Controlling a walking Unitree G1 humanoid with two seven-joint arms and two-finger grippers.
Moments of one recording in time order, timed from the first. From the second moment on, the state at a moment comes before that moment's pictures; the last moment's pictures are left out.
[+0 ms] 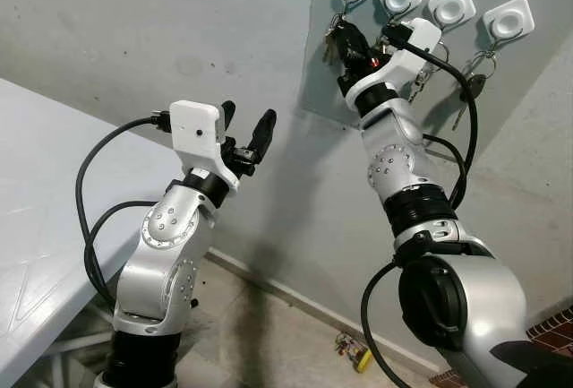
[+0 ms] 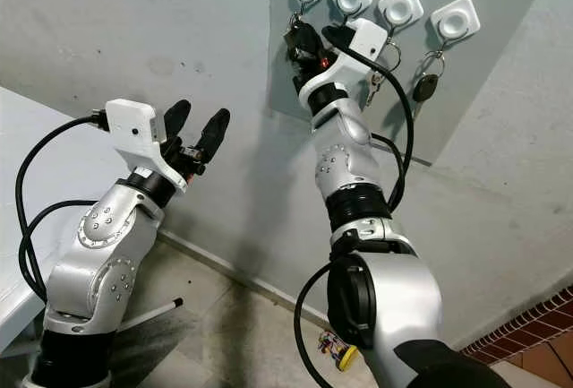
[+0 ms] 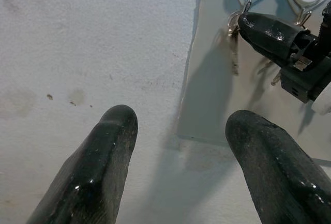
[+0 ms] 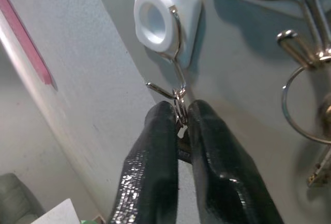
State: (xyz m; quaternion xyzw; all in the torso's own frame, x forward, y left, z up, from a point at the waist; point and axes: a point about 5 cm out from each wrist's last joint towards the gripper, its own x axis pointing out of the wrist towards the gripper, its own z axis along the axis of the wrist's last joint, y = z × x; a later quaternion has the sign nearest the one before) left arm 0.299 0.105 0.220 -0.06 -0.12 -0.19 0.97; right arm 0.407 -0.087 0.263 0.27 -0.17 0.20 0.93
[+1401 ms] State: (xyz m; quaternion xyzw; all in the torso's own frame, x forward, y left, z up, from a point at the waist) left arm 0.282 0.157 0.029 -0.05 0.16 -0.04 0.99; right arm 0.327 -0.126 0.047 0.08 0.11 0.18 0.97
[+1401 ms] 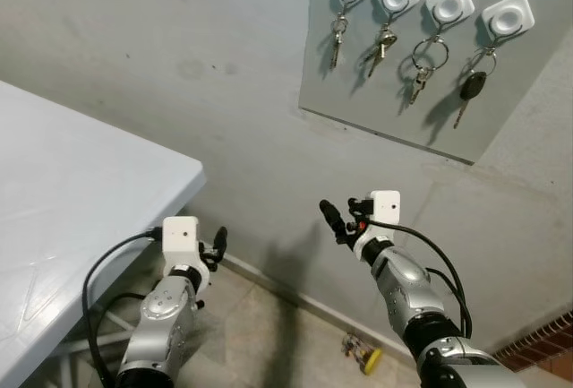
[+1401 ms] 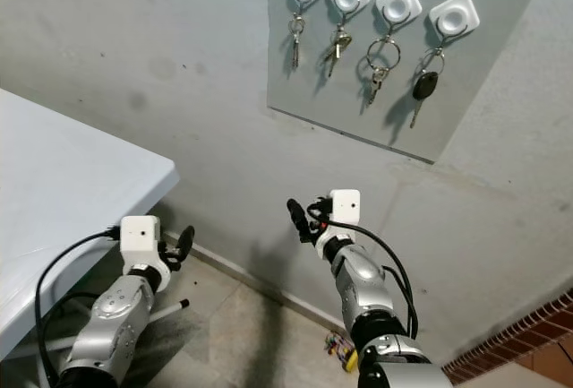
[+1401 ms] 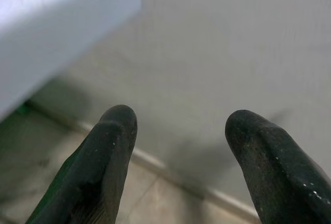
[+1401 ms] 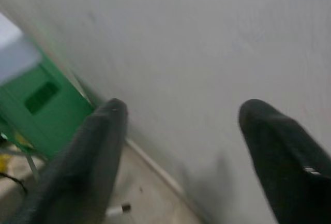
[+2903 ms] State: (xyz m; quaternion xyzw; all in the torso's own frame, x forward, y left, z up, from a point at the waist) left arm 0.176 0.189 -0.084 -0.01 0.41 0.03 0.91; right arm 0.164 -0.188 -0.091 -0.02 0.47 0.05 0.88
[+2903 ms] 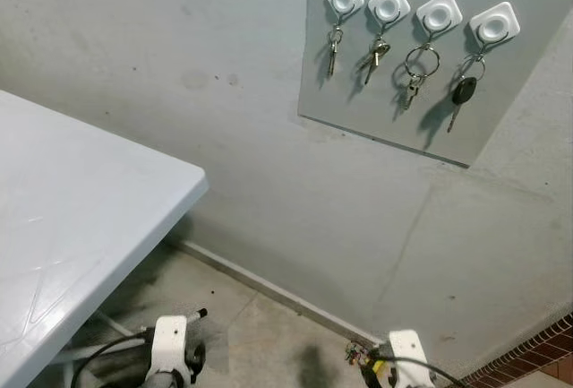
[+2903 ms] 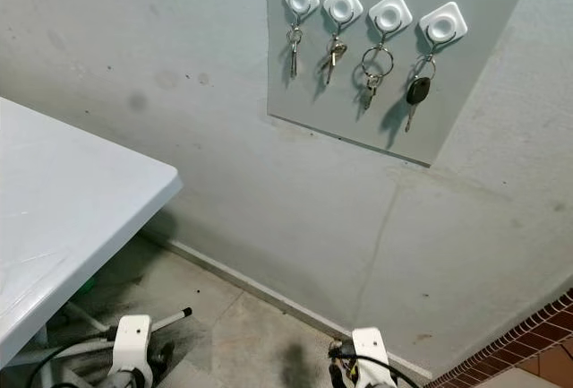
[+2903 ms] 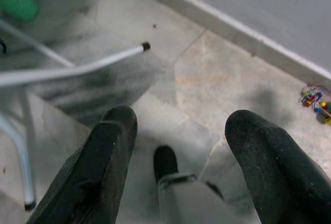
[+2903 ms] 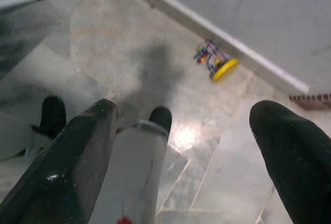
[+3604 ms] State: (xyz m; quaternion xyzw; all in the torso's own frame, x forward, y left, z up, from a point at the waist) left arm 0.164 0.191 -0.089 -0.02 0.43 0.04 0.90; right arm 0.152 -0.181 -0.097 -0.02 0.50 0.06 0.87
